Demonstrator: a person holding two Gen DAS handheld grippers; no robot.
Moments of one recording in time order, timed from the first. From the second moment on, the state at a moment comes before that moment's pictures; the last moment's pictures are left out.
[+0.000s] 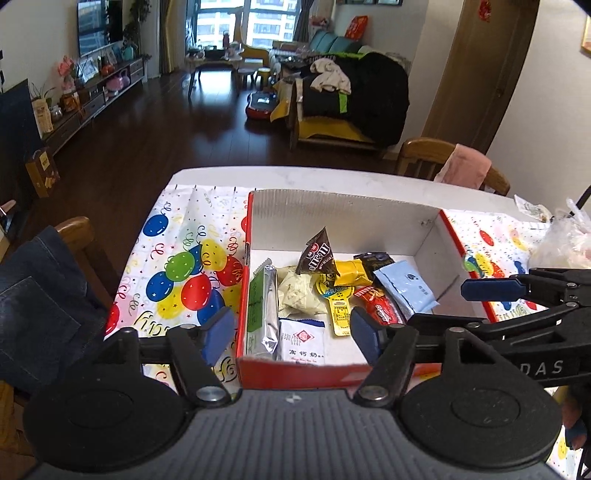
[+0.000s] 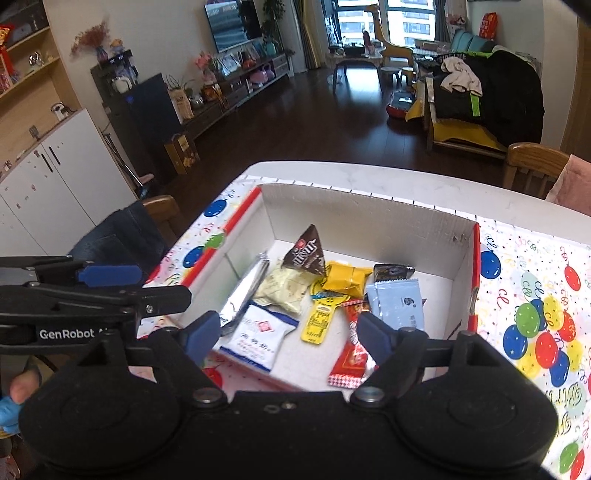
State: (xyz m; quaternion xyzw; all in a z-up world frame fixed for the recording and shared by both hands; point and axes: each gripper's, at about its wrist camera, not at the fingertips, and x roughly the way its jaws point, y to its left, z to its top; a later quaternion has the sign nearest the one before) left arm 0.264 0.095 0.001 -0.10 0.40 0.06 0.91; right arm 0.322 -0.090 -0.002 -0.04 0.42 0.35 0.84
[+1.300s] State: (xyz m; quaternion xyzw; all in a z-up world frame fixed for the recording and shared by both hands) left arm 0.093 0.094 -0.036 -0.11 0.41 0.02 0.91; right arm 0.196 -0.114 -0.044 0.02 0.47 0.34 0.82
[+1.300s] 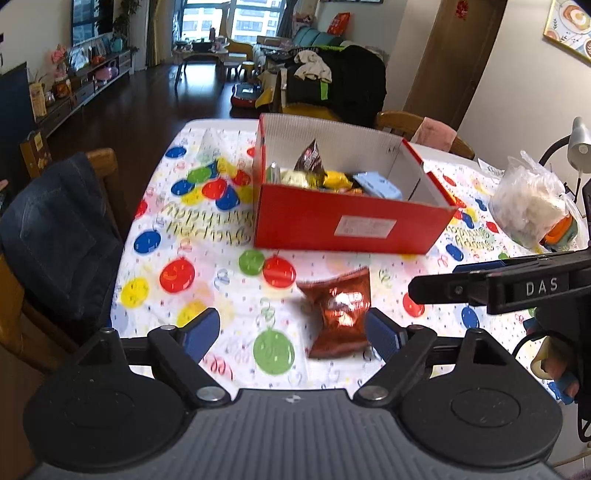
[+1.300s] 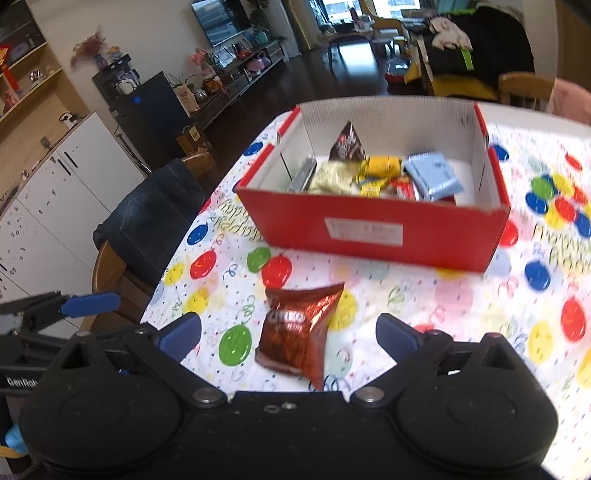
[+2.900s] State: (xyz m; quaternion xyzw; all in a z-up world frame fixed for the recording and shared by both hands) left arm 0.109 0.052 -0.138 -0.08 0.54 -0.02 0.84; right arm 0.223 -0.030 -0.132 -0.07 0.56 0.32 0.76
